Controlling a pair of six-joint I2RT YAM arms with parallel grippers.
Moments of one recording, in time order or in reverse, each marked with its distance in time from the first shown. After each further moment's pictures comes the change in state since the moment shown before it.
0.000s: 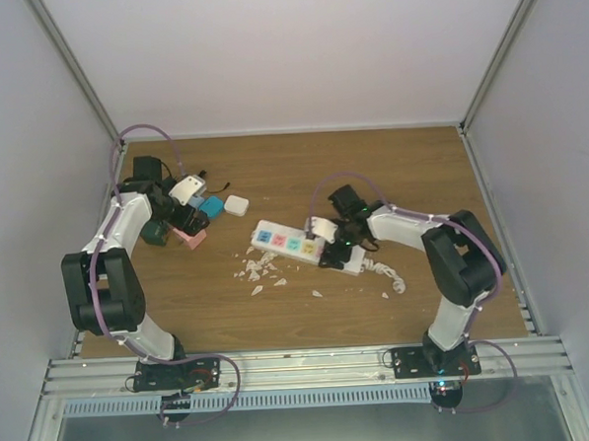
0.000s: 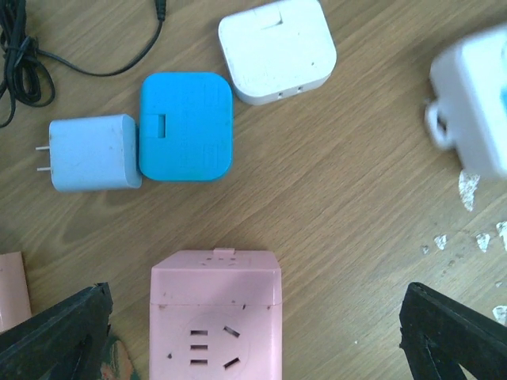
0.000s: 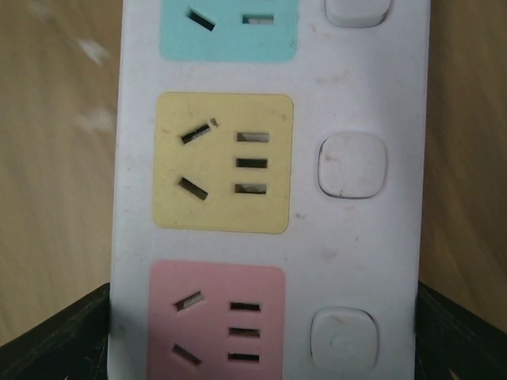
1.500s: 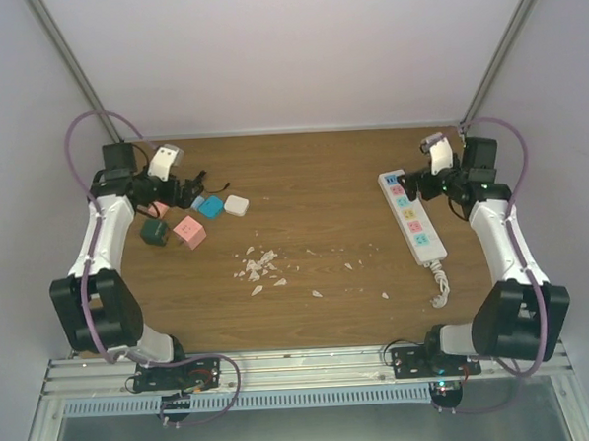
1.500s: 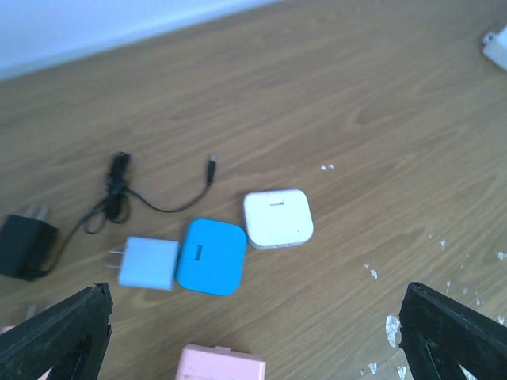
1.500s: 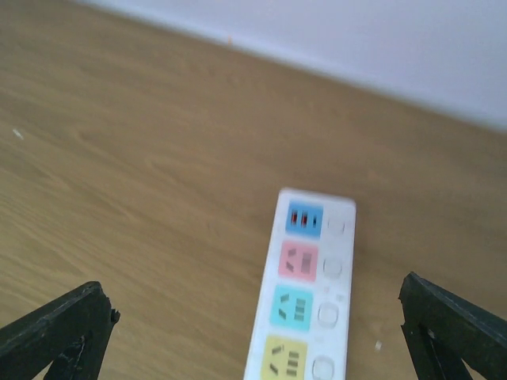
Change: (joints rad) left arm 0.071 -0.089 0.064 0.127 0.254 -0.267; right arm -0.730 -0.439 0.017 0.032 -0.125 0.317
